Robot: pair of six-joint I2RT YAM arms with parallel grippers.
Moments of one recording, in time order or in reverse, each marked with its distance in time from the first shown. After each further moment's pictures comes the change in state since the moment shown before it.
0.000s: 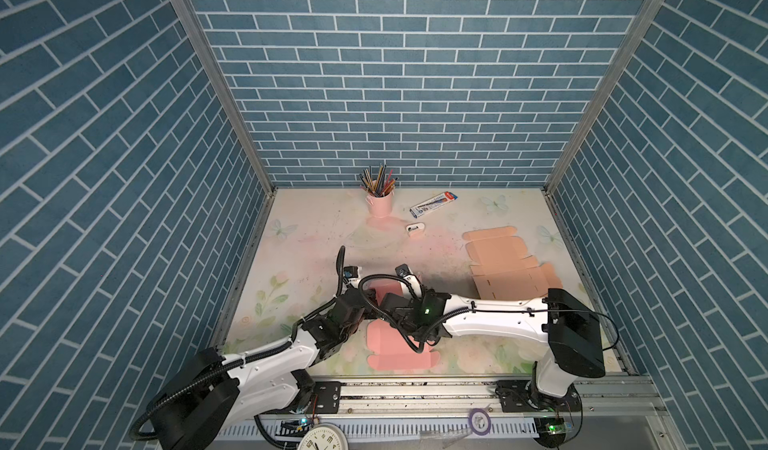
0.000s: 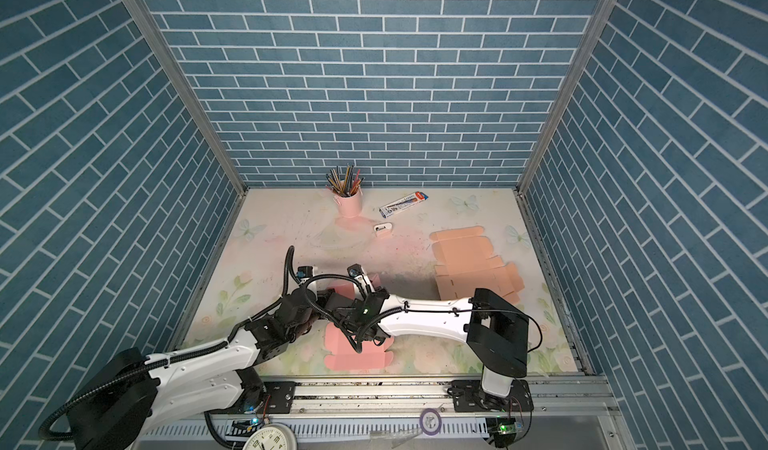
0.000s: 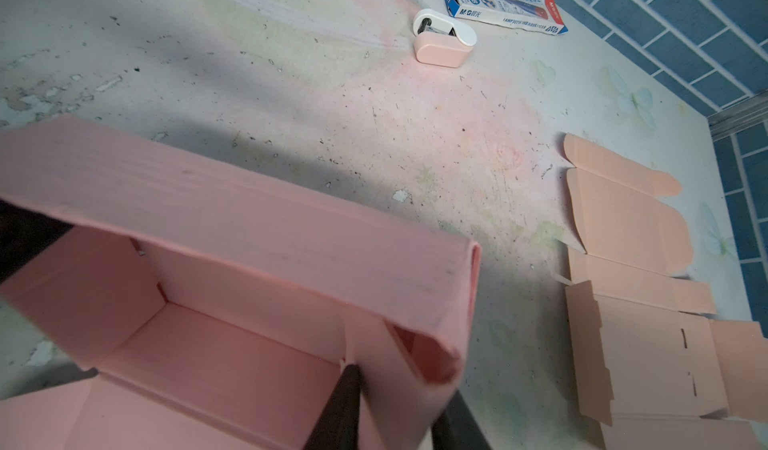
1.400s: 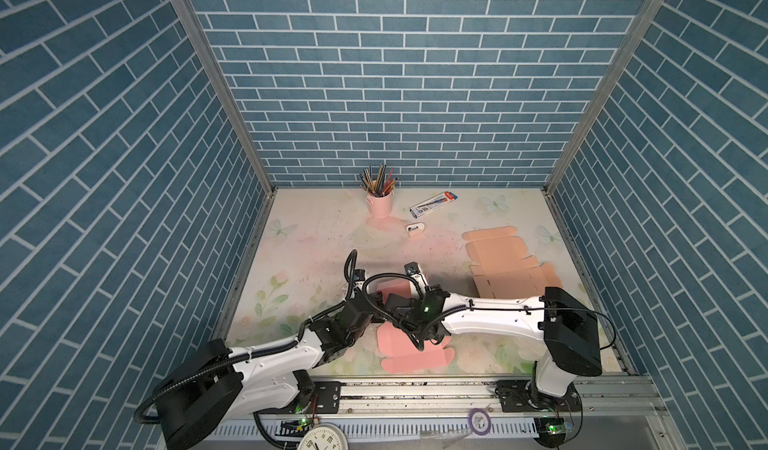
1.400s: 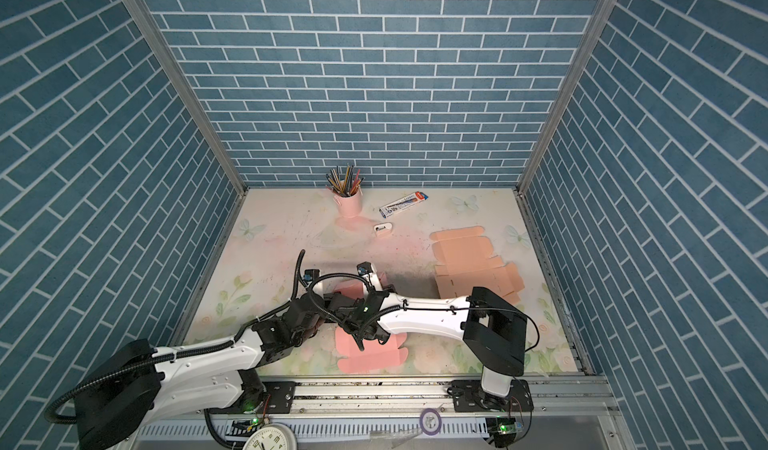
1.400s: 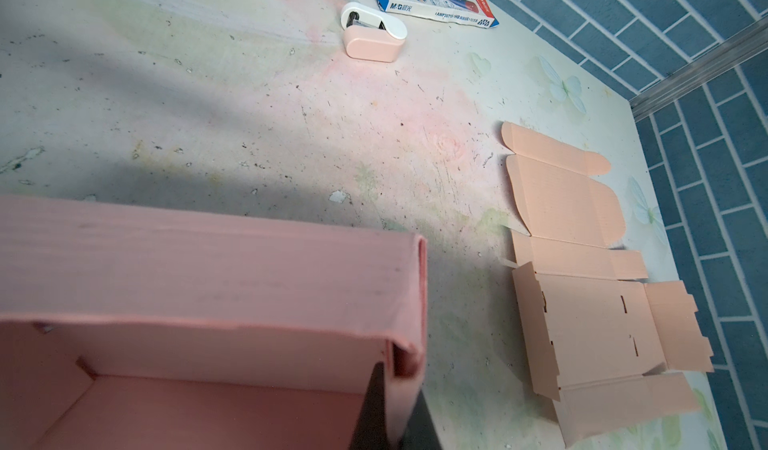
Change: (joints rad) left arm -0.101 0.045 0.018 0.016 -0.074 -0.044; right arm -0.017 0.013 -0.007 -0.085 0.095 0.113
